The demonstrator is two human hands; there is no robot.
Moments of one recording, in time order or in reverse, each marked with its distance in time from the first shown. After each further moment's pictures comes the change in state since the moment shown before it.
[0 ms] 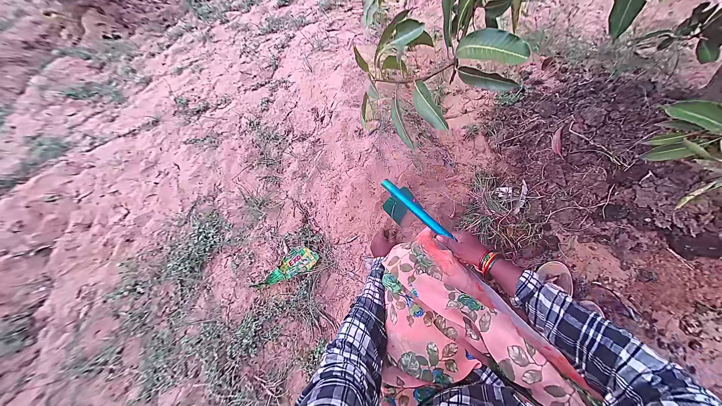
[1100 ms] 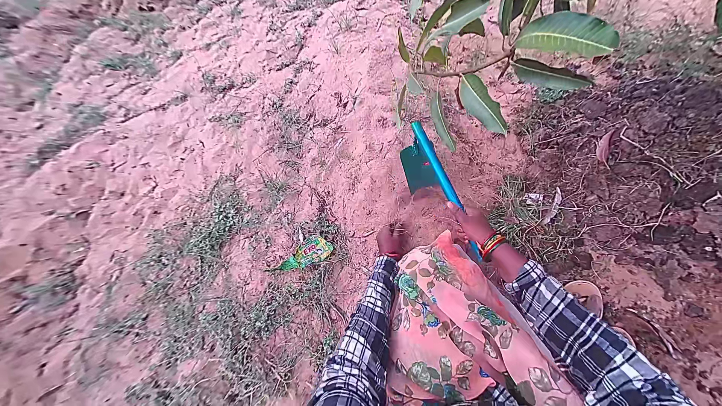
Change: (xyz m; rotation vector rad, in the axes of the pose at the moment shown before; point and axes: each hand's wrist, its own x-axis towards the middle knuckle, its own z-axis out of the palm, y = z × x) left_hand 0.002 -0.010 -0.024 -0.266 0.135 0.021; right_hand 0.057 -0.056 0.003 0.294 0.145 0.009
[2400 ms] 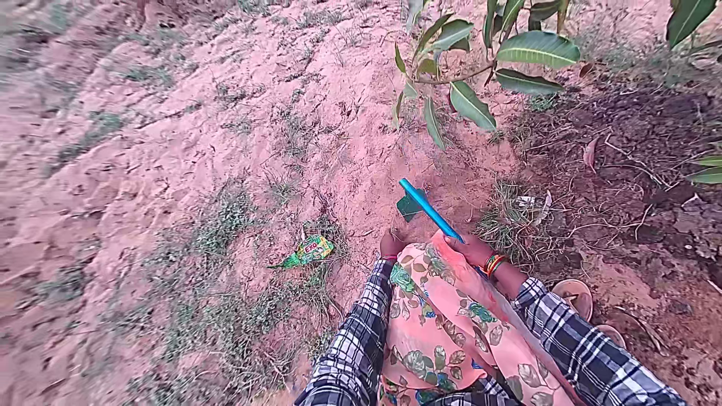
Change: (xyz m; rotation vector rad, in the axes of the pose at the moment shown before) left_hand -0.025 0.016 -0.003 0.118 -0.145 -0.062; right_hand -0.026 0.055 -0.013 -0.328 -0.198 -0.014
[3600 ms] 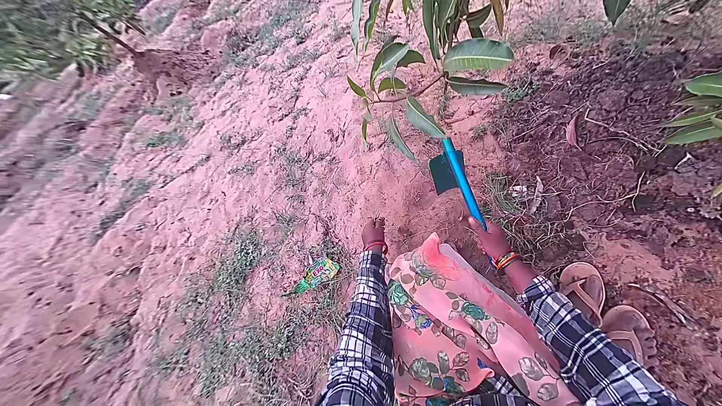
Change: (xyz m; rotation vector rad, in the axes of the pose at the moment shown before) left_hand 0.048 0.034 -0.041 -0.074 0.141 0.002; right_hand -0.010 0.040 -0.023 0.457 0.443 -0.061
